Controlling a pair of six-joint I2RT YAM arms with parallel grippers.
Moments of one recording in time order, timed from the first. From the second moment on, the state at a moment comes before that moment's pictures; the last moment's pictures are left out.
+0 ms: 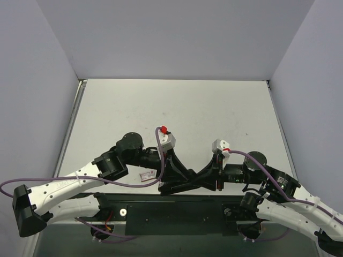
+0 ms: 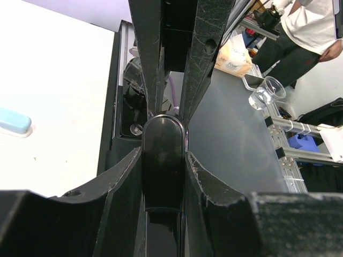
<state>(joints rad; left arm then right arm) -1.02 1.00 0.85 0.04 0.69 -0.38 1.00 0.53 0.71 -0.40 -0.41 0.29</state>
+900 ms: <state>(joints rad) -1.03 0.91 0.85 -0.06 0.59 -0.38 1.04 0.52 0.60 -0.20 -0.38 0.37</state>
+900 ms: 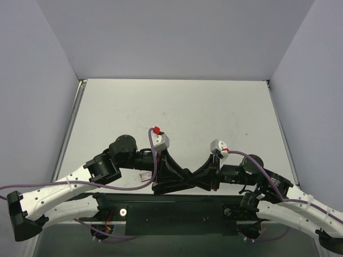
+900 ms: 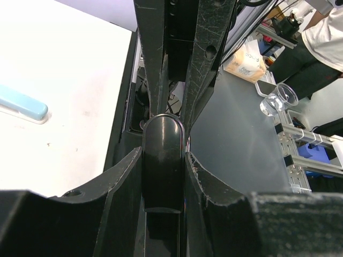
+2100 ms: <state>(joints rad) -1.03 0.86 0.86 -0.21 0.55 -0.36 1.22 0.54 0.48 -0.03 -0.18 0.46</state>
